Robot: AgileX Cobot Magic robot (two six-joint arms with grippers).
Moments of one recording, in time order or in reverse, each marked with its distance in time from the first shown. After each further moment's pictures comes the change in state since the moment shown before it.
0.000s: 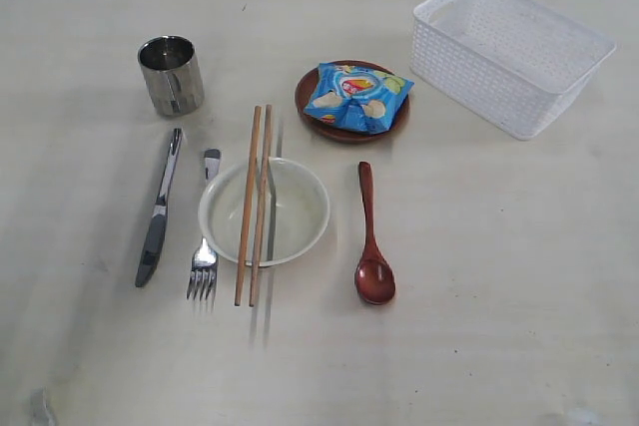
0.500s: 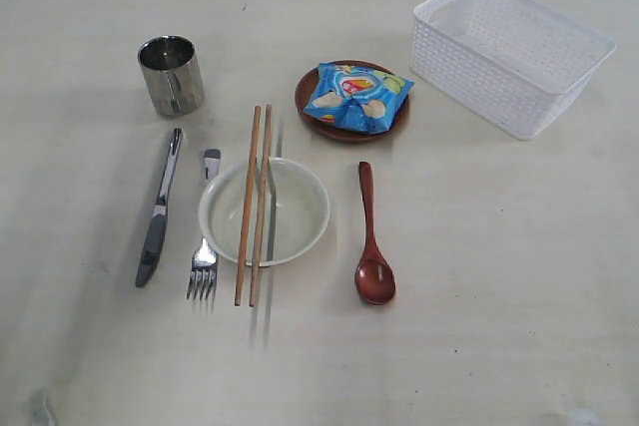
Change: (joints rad) left arm 0.000 0.000 0.000 0.000 0.000 0.002; right arm -0.327 -0.347 0.358 0.081 -0.070 -0.170
